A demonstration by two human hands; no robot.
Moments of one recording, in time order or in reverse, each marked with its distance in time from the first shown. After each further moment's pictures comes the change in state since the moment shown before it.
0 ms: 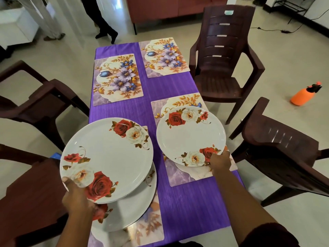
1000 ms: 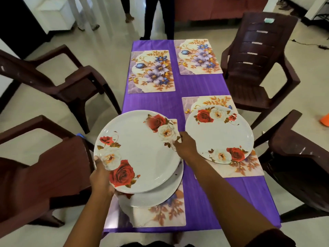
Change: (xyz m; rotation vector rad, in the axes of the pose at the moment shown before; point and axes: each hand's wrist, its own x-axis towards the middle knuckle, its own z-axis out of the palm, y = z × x) left_hand 0.042 0.007 -0.048 -0.047 -0.134 -0.131; right_hand -0.169 -0.051 0.113 -0.293 -0.571 -0.655
